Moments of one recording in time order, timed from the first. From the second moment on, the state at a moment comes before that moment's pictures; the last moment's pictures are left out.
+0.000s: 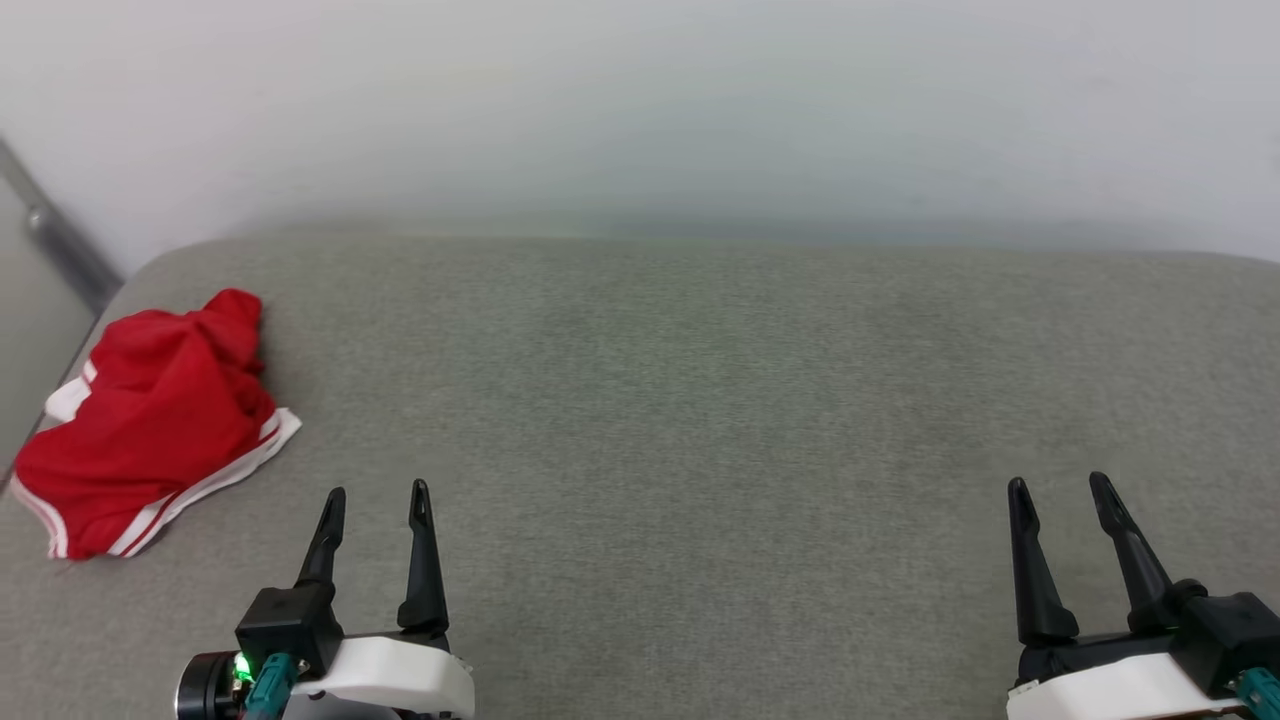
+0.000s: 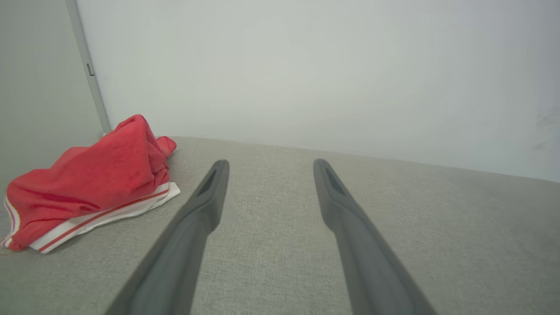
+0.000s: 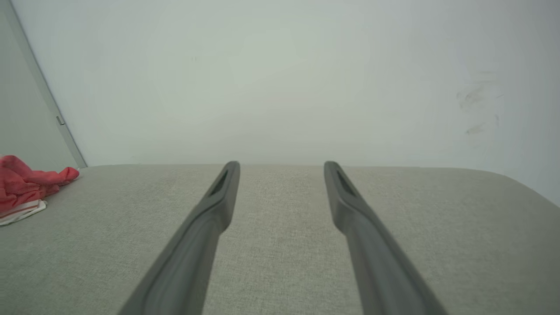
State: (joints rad) left arm 0.02 0.05 -0.06 0.08 -0.16 0.07 -0.26; right arm 0.07 -0.05 -0.03 0.01 0.14 0.13 -0.26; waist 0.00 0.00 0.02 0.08
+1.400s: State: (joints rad) left arm 0.01 0.05 0.04 0.07 -0.22 0.09 -0.26; right arm 0.08 -0.05 0.00 -0.02 0.07 0.13 -0.26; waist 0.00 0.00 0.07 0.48
